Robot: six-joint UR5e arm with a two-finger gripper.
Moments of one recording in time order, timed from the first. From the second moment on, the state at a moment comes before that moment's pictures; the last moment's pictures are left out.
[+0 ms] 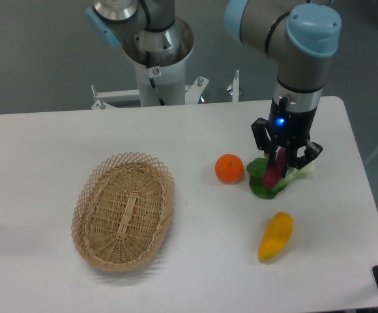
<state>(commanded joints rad) 2.67 -1.81 -1.53 -1.14 1.39 1.36</state>
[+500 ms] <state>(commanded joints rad) 2.66 -1.83 -1.55 -1.12 1.39 1.29</state>
